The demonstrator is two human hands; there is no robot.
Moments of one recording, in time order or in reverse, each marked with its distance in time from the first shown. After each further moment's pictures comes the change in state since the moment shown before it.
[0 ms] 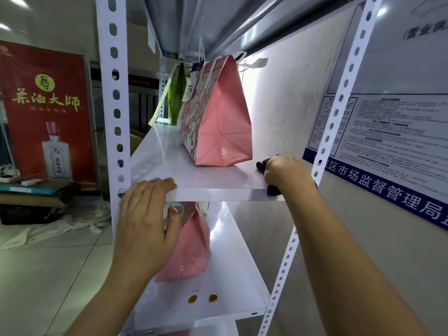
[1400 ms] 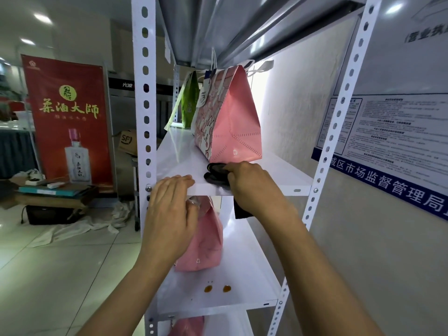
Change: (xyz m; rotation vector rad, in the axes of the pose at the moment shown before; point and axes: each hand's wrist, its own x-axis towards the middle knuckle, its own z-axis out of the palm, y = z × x) left_hand 0.001 0.010 -0.017 -0.022 -0.068 -0.026; right_hand -0.102 -0.049 0.008 0.317 0.243 -0.576
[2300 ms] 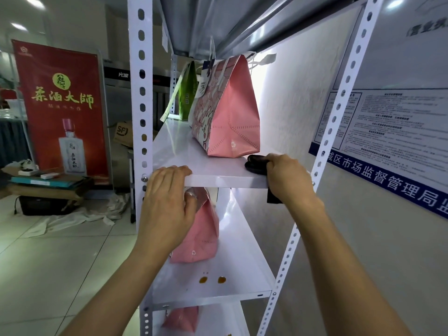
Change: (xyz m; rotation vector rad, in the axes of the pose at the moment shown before) left_hand 0.000 0.000 0.003 0.046 -0.021 -0.006; right_hand 0.005 0.072 -0.004 -0.193 0.062 0.319
